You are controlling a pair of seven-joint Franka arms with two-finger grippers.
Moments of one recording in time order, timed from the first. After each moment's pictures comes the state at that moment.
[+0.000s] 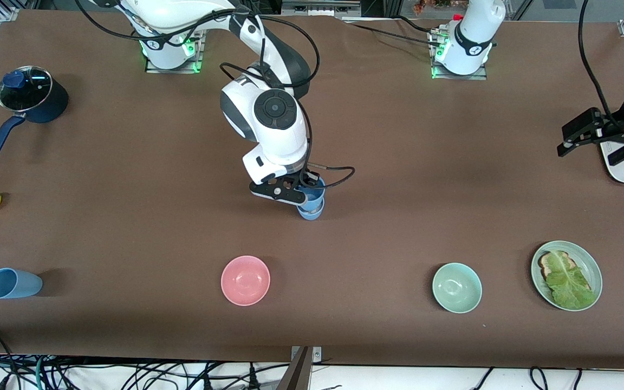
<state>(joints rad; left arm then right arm) -0.08 0.09 0.08 -1.42 -0.09 1.59 0.13 0.57 0.69 0.19 -1.24 -0.13 1.96 1.02</state>
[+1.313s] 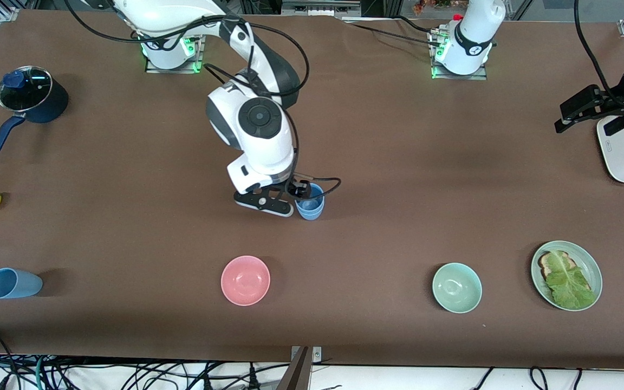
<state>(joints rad) -0.09 0.05 0.07 -1.43 -0.08 1.48 -0.04 0.51 0.68 0.18 -1.21 -0.16 1.91 0.94</state>
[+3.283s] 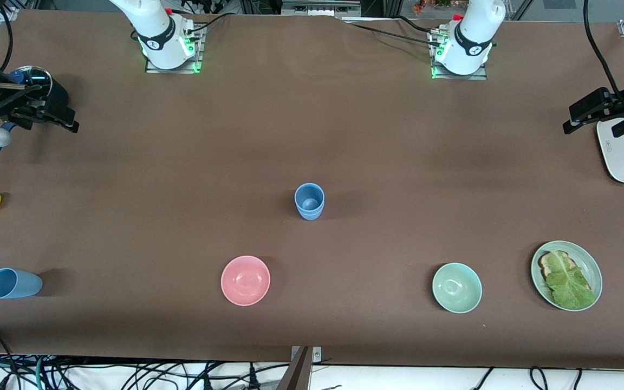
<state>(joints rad) -0.06 0.05 0.08 -1.44 -0.08 1.47 0.01 0.04 0.03 -0.01 -1.56 0.02 1.51 0.11</state>
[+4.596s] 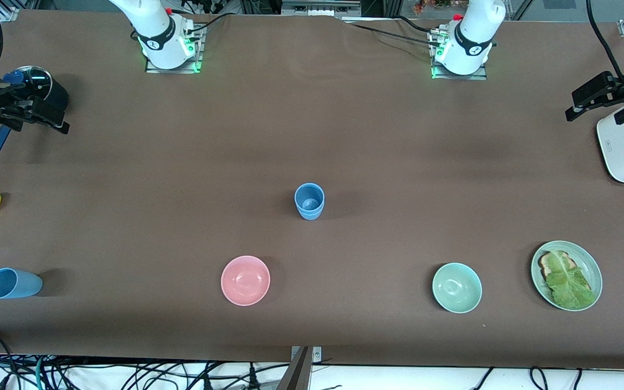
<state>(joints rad) -0.06 -0.02 0.08 -1.50 -0.08 1.47 0.01 0.05 0.04 -0.03 -1.54 0.02 1.51 0.08</state>
